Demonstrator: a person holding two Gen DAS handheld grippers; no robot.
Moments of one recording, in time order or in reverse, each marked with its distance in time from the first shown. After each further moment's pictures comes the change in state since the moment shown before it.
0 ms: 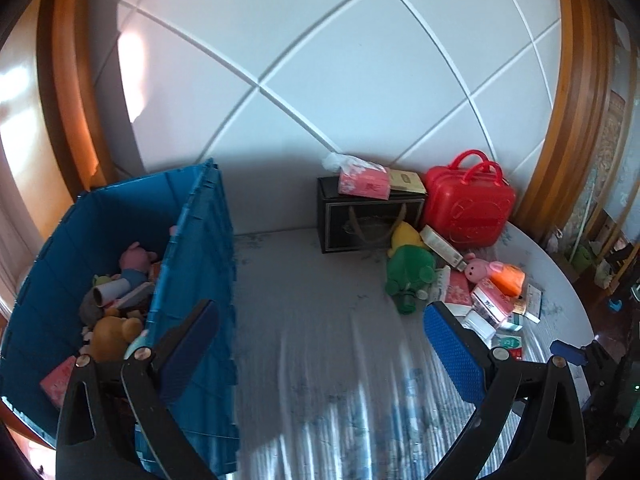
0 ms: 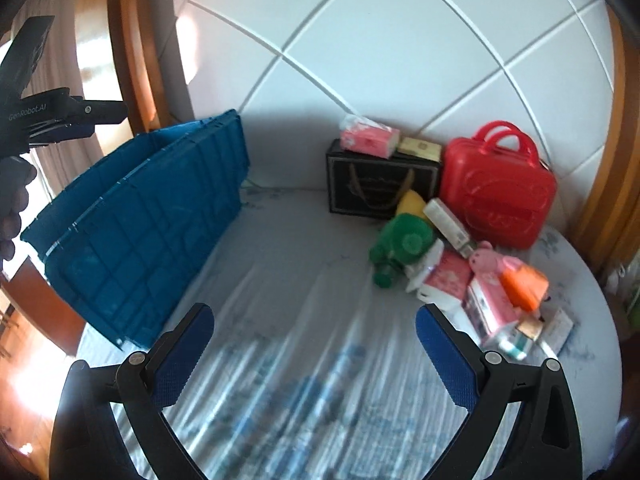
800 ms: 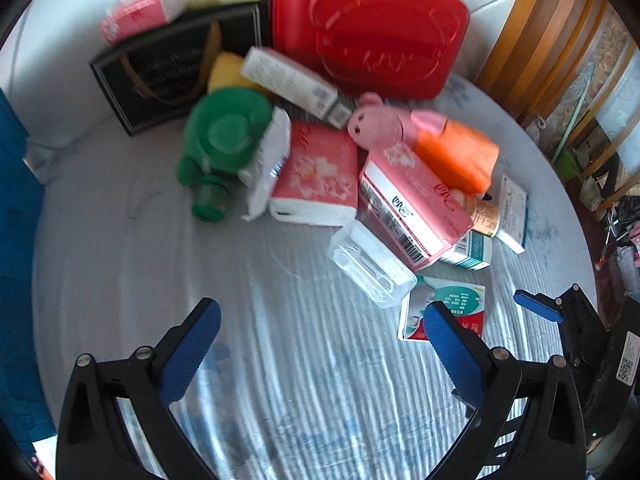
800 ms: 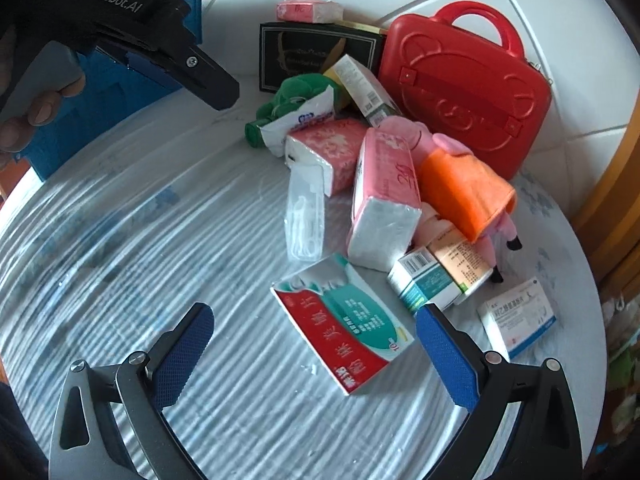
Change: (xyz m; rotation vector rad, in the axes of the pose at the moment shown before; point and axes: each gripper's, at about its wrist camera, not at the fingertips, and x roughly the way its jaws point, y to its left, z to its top) left arm 0.275 -0.275 -0.089 0.055 0.459 -0.132; right arm 0.118 -0.232 -0.139 -0.269 0.178 0.029
